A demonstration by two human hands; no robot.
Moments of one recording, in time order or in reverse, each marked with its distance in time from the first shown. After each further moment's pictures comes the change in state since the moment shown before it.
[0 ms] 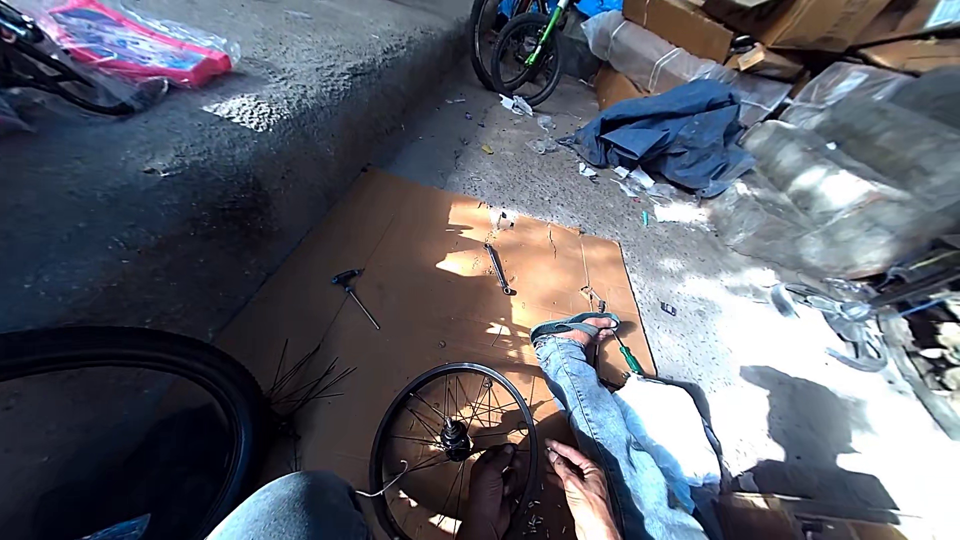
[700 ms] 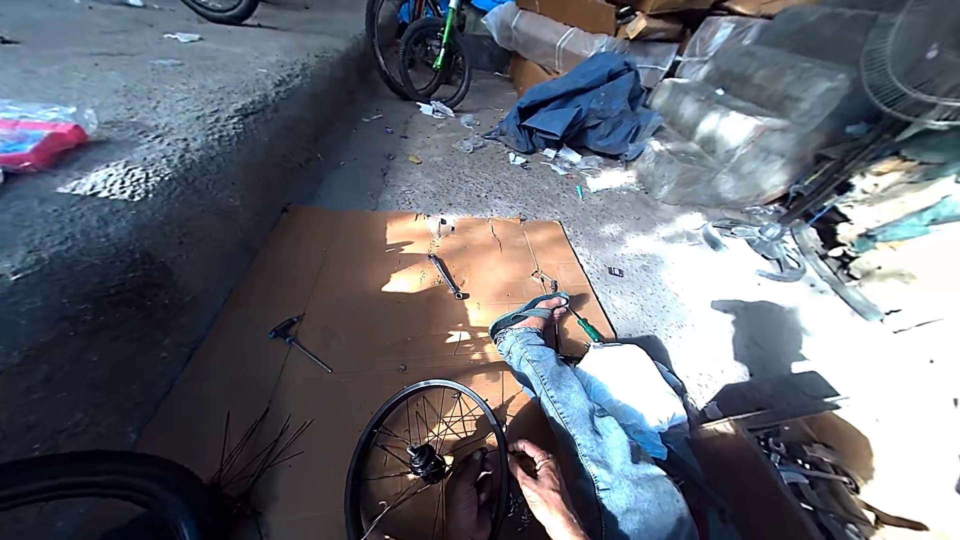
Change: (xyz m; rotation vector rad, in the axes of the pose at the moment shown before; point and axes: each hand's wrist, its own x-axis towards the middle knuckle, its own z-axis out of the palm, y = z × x) left_hand 0.001 -0.005 0.001 0.062 -0.004 0.055; right_hand -0.004 0.015 0.010 -0.128 -0.086 -0.201
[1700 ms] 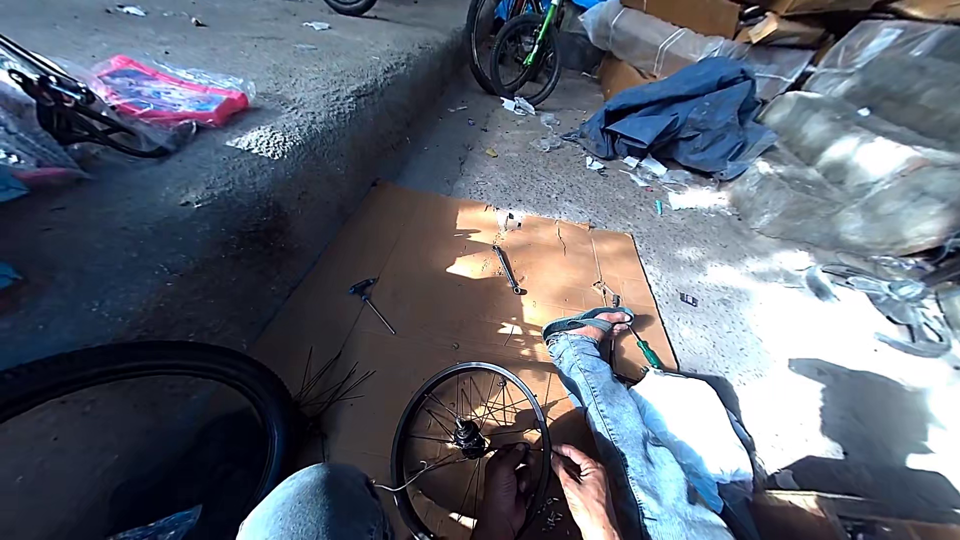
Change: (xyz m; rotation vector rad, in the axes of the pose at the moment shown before) left_hand -0.003 0.003 0.002 -0.076 0.025 -0.046; right_hand 0.000 0.000 -0.001 -0.091 0.043 -0.074
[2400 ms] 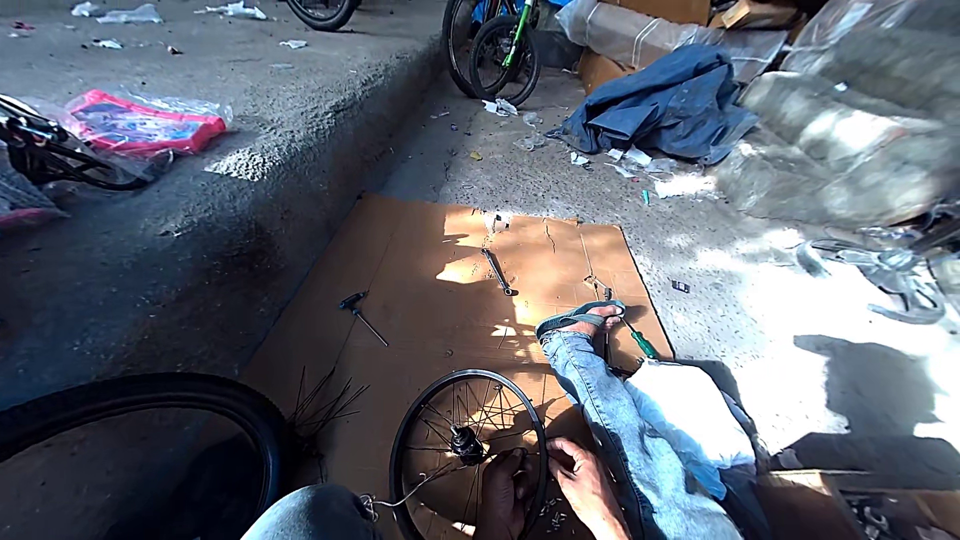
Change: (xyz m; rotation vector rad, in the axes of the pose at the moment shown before) left_hand 0.000 0.000 -0.003 0.078 0.006 0.006; right_hand 0.014 -0.005 -0.012 -0.223 -0.183 -0.011
